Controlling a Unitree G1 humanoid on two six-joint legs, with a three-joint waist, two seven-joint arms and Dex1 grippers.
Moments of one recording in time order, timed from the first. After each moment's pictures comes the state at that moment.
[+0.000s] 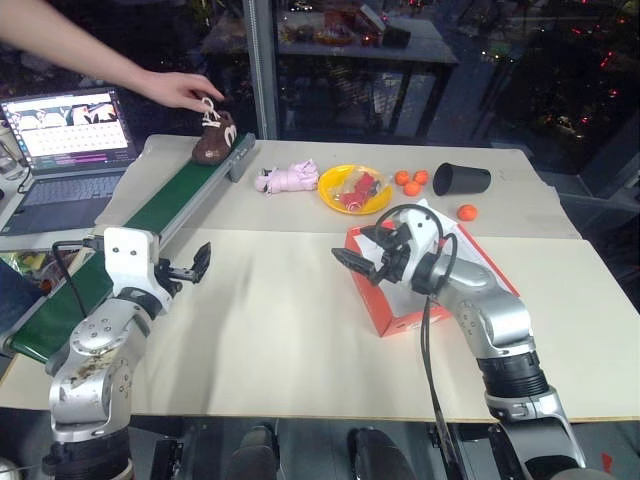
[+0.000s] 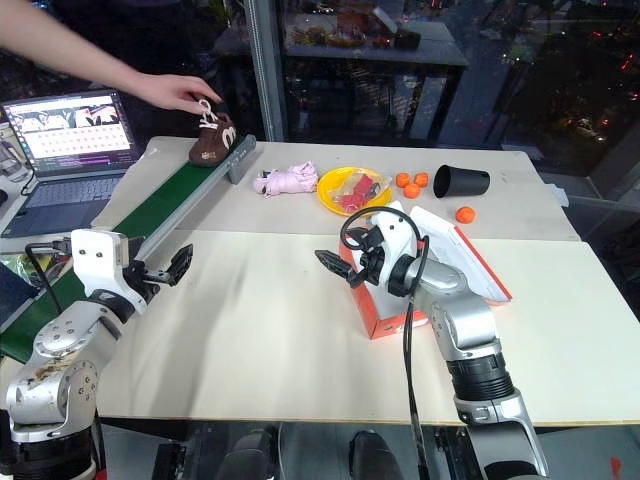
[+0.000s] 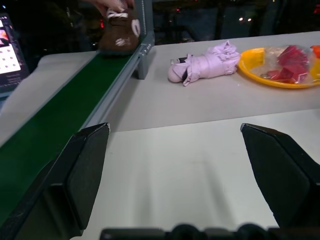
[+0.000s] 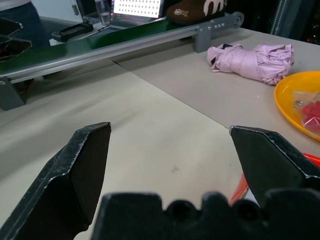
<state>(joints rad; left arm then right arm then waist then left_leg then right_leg) -0.15 0.44 0.35 -0.44 -0.36 0.64 -0.25 -0.54 -0.36 0.06 -0.09 0.37 0.57 0.62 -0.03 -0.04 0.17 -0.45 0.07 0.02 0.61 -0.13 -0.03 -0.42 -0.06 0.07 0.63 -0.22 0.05</state>
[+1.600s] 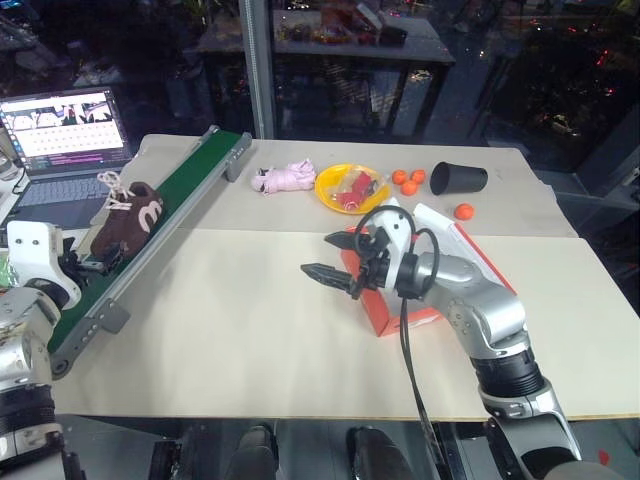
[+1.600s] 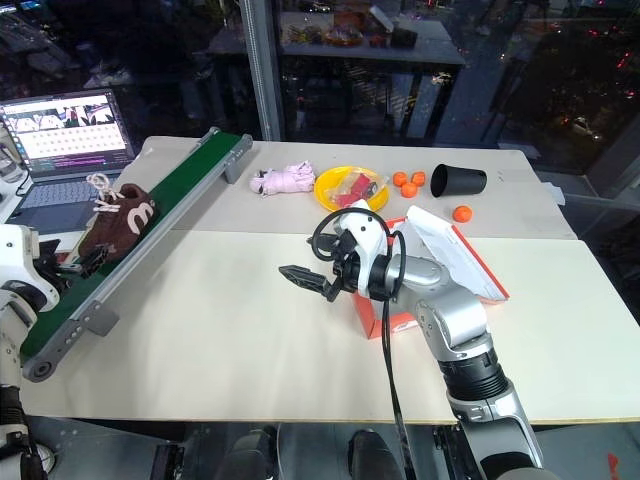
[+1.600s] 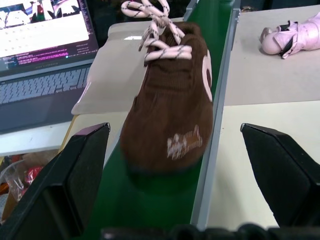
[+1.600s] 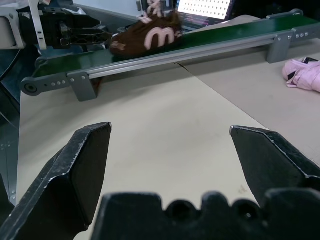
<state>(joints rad) -0.31 0.75 0.51 0.30 -0.33 0.35 -0.51 -0.60 -0.36 0.15 -0.22 0.45 0.71 0.71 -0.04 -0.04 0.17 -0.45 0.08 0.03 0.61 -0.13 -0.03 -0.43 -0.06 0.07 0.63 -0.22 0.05</state>
